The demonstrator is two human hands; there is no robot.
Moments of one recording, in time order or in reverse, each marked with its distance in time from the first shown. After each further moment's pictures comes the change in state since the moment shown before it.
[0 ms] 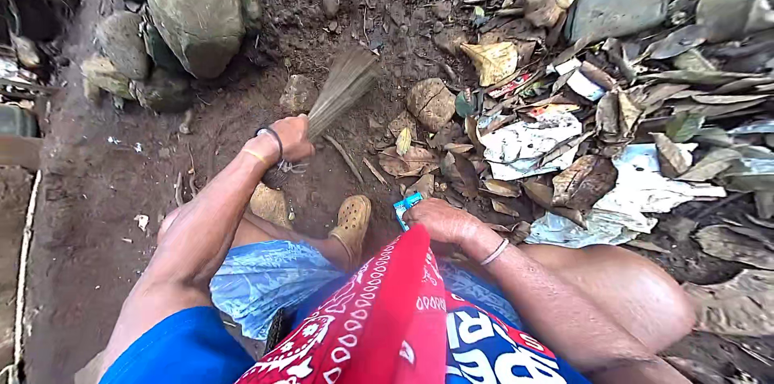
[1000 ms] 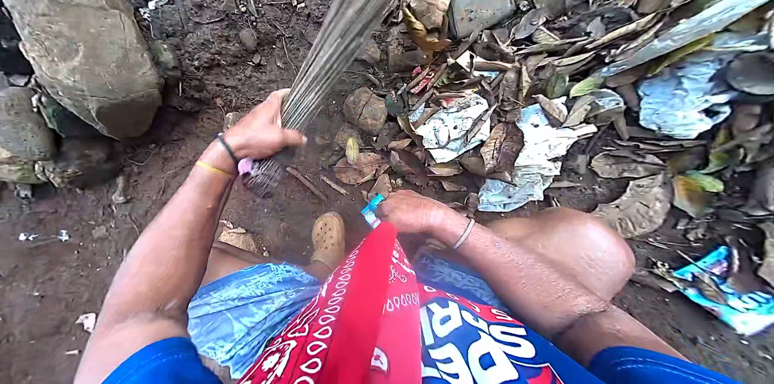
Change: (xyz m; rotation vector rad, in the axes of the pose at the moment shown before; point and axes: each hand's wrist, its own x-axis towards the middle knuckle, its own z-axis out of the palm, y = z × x) left_hand -0.009 0.069 -0.047 -0.593 0.073 0.425; right_hand -0.021 -0.003 -0.007 0.028 0.114 0.124
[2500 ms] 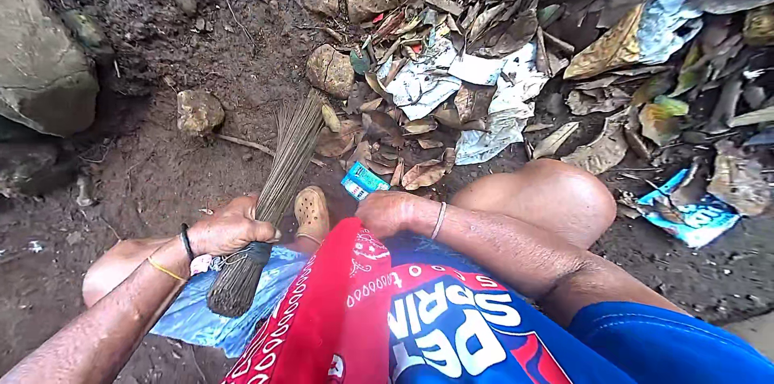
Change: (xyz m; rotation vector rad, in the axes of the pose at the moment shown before) left_hand -0.102 -0.056 0.069 -0.216 -0.474 -0.336; right_hand -0.014 -0.025 0.045 -0.021 -0.189 -0.100
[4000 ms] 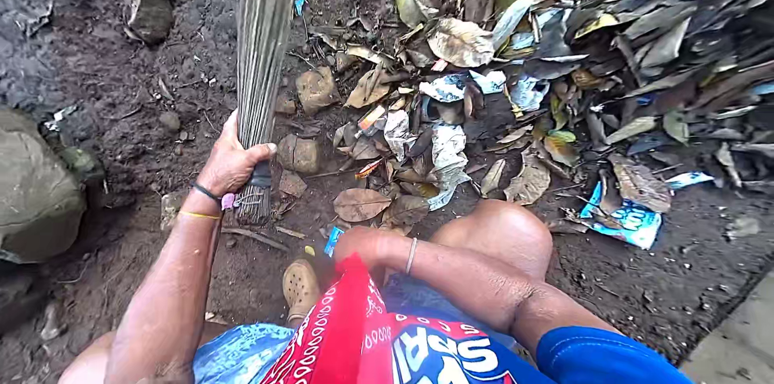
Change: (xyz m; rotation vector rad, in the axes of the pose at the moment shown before) left_hand 0.091 0.173 -0.043 0.022 0.528 0.578; right_hand -0.020 0.029 -0.025 -0.015 0.239 0.042
